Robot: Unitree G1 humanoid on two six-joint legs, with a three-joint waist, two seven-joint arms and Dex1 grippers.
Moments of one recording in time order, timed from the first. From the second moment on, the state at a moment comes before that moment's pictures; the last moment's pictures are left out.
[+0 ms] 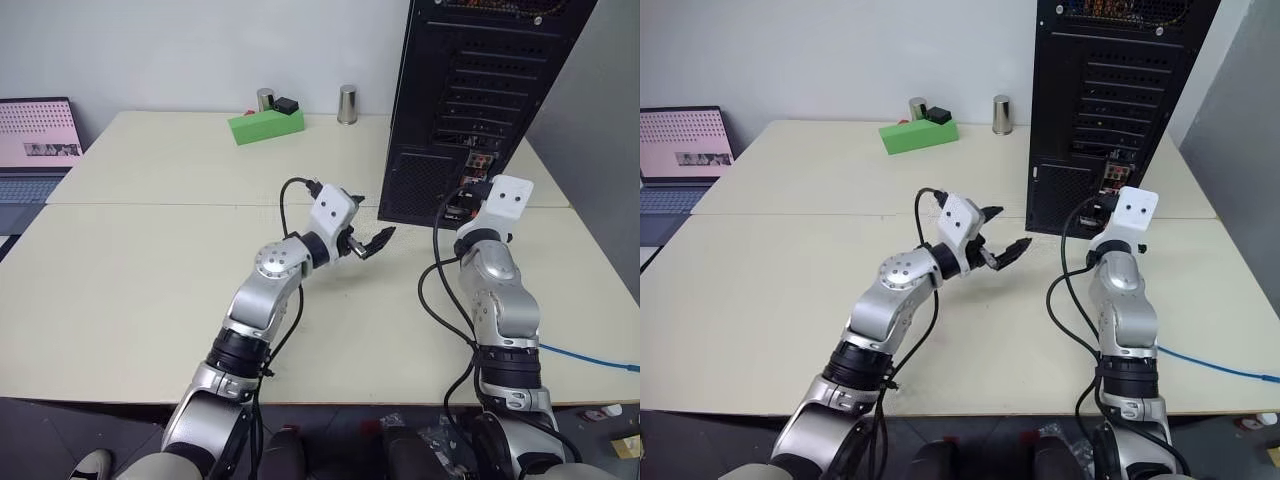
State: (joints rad) left arm -0.65 0.20 -0.19 0.12 -0.15 0.27 -0.60; right arm -0.56 -0.08 -0.19 -0.02 0.14 0.41 -0.19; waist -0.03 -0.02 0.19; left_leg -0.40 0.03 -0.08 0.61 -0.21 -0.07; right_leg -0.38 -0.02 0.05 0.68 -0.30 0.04
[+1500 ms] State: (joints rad) left arm -0.68 0.20 -0.17 0.19 -0.15 0.23 -0.65; right arm -0.49 -0.13 -0.17 -0.09 0.16 0.53 -0.11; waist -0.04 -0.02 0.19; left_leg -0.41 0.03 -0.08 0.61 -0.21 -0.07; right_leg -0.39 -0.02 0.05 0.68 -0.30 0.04
